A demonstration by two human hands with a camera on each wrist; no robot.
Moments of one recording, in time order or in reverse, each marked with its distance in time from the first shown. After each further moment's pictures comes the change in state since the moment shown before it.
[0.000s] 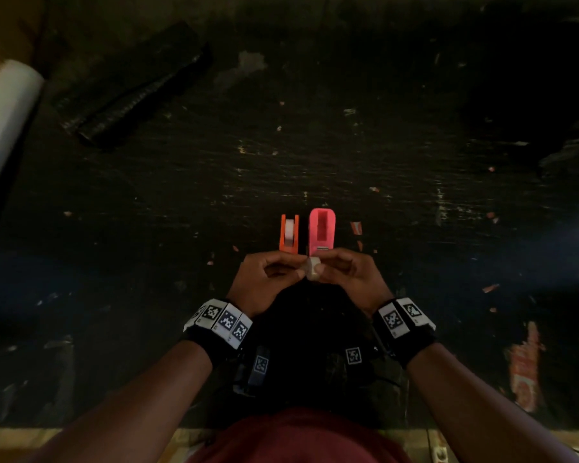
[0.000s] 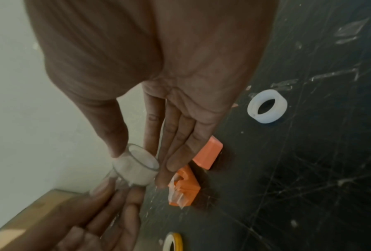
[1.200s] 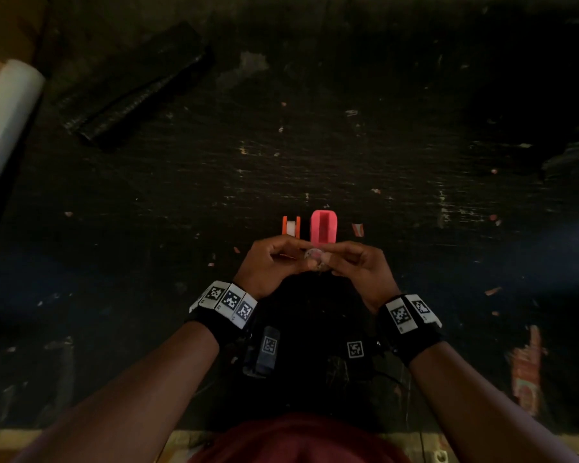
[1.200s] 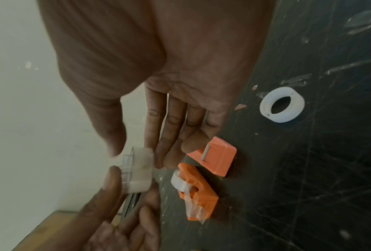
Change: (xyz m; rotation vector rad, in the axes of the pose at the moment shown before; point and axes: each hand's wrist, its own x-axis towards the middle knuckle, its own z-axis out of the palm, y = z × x) left_hand 0.025 0.014 -0.002 -0.016 -0.049 -0.021; right_hand 0.003 -0.017 -0.005 0.004 0.095 0.014
